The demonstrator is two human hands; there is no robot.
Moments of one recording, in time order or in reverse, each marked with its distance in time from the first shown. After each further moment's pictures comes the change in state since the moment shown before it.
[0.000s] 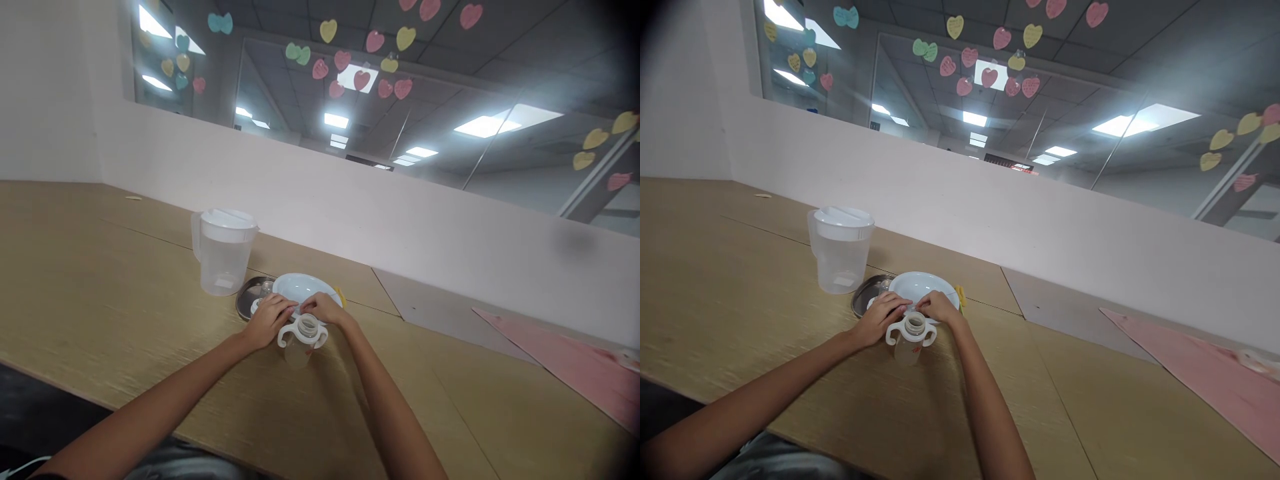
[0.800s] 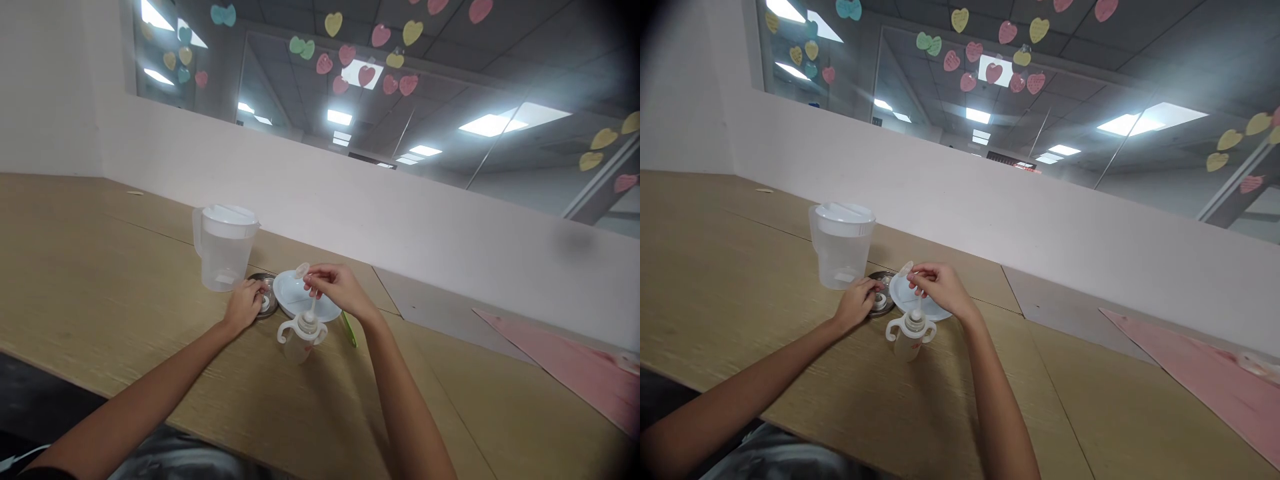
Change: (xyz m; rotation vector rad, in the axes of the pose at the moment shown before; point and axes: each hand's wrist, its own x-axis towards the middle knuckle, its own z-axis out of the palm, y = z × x) left_hand -0.005 -0.040 -0.024 0.231 0.215 -0.215; right_hand -0.049 -0.092 -0.048 0.446 0.150 -0.233
